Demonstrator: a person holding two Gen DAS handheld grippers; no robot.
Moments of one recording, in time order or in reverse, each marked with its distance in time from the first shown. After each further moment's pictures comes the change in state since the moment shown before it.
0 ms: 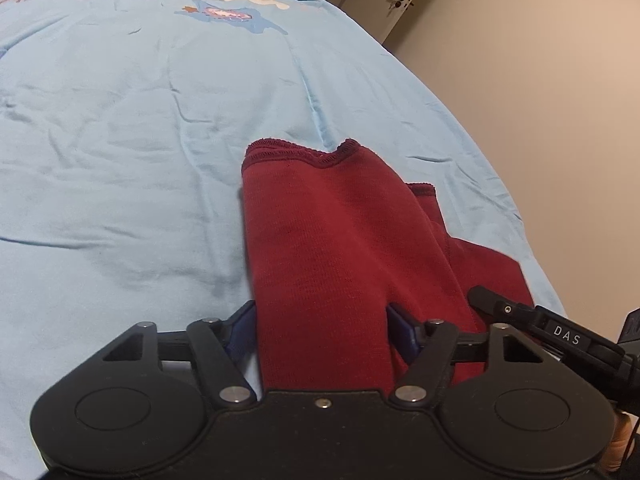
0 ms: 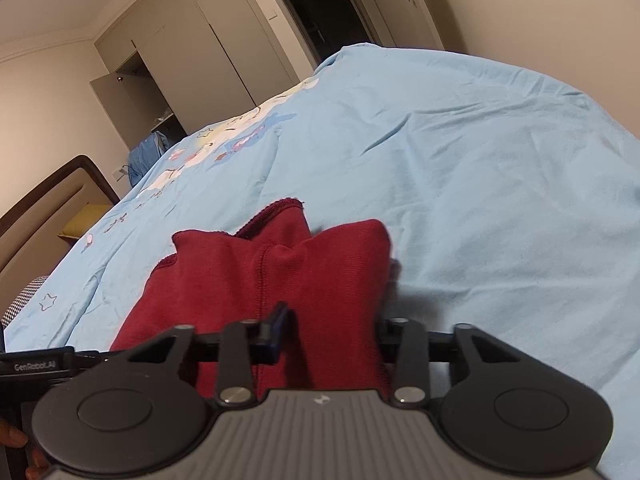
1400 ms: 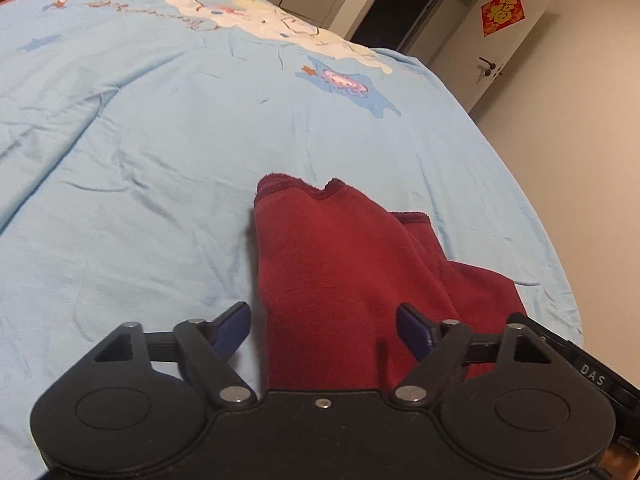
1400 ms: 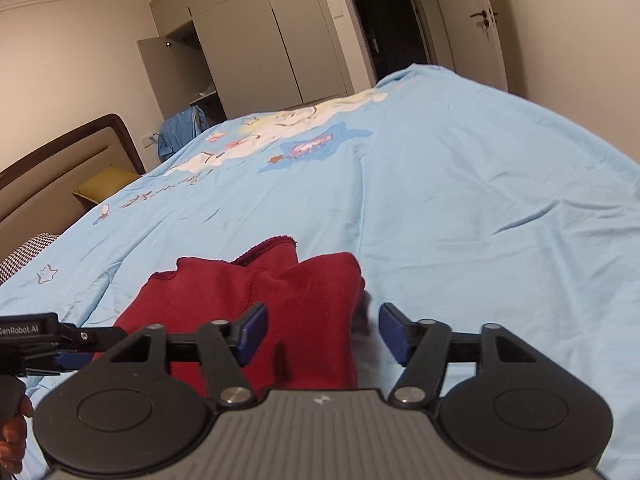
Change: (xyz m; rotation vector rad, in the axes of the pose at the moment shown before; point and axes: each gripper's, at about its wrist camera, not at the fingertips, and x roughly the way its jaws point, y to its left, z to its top) left arm -0.051 0.081 0.075 -0.179 -0.146 0.189; right arm 0.068 0.114 0.052 -0.212 -0.019 0.020
